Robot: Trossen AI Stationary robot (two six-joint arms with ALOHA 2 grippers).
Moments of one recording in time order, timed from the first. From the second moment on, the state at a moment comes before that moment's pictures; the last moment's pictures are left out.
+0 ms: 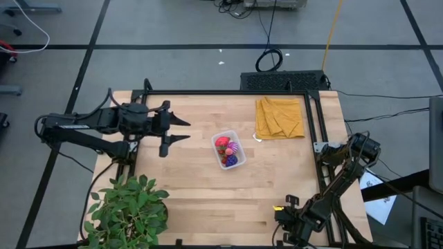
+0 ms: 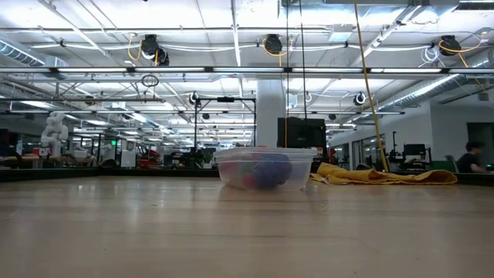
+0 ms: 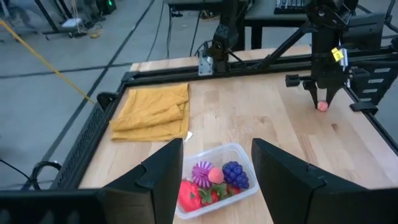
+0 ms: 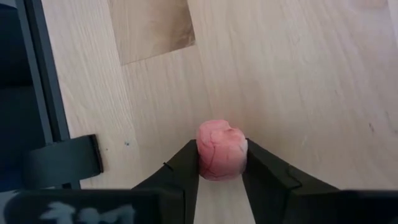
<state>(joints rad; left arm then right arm) -0.02 0.96 1.09 -0.50 -0.08 0.10 0.98 1.79 0.94 -0.45 0.19 1.21</state>
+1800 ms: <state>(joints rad) 0.06 0.77 1.09 -0.50 -0.15 0.12 0.07 1.49 0.94 -0.14 0.07 0.08</state>
